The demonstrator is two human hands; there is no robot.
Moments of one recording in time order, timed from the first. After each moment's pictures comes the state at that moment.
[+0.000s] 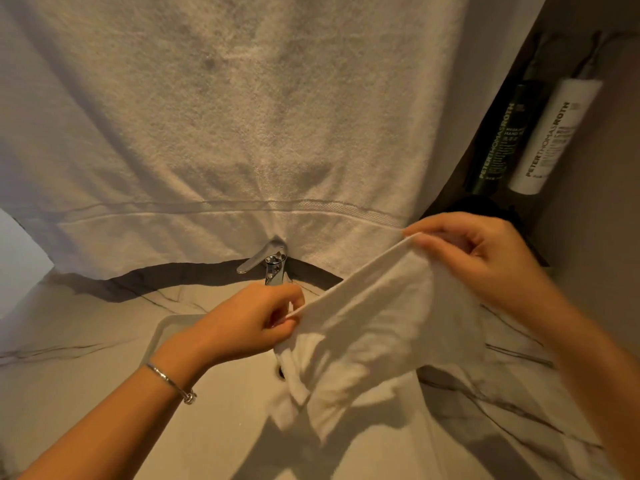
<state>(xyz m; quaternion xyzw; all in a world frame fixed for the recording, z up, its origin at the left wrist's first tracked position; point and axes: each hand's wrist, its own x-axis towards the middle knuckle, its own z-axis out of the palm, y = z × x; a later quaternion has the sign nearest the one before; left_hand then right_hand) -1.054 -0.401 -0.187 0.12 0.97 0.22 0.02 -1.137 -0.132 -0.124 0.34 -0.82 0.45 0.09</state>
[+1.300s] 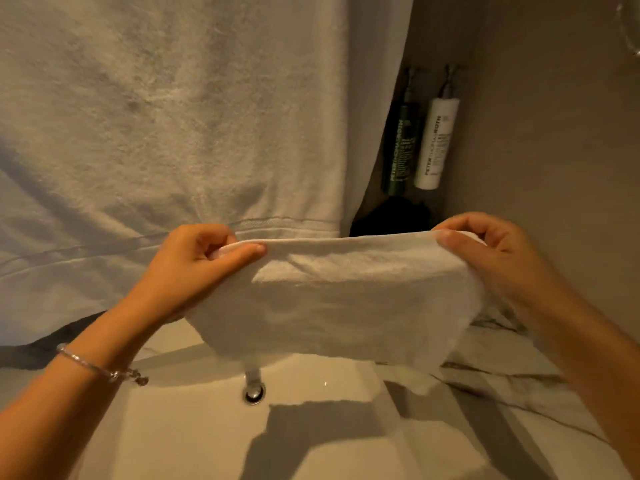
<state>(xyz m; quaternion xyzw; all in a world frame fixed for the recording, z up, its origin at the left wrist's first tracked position) -1.057 -0.381 -0.109 0.13 0.89 0.39 -0.21 -1.070 -0.061 -0.115 0.14 -0.80 0.57 0.14</state>
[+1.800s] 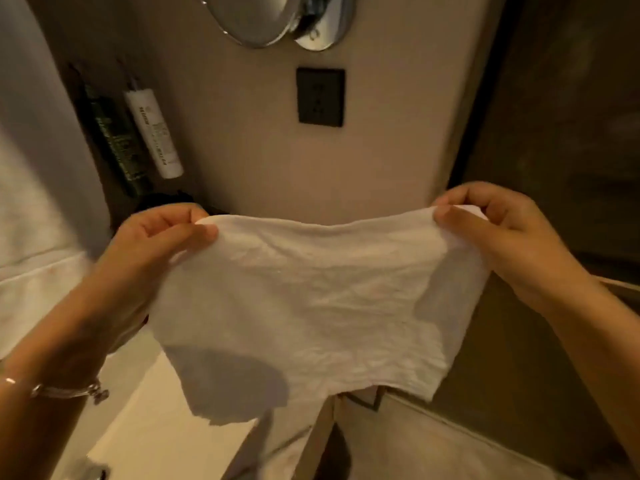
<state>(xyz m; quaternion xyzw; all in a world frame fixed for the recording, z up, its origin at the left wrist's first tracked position) -1.000 -0.195 -0.092 0.37 0.68 0.61 0.16 -0.789 0.046 -0.098 -0.14 -0.80 0.48 0.33</state>
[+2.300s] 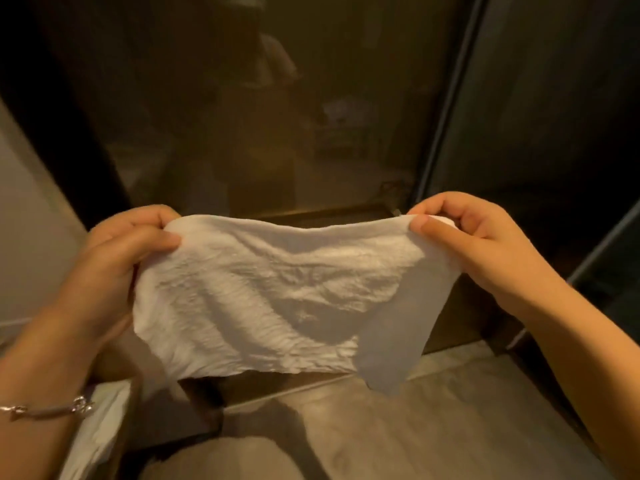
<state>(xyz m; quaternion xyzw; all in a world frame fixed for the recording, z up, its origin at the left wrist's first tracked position) -0.721 0.075 -0.116 0.57 0.48 0.55 0.38 -0.397 0.123 -0.103 -0.43 -0.74 0.30 0.42</state>
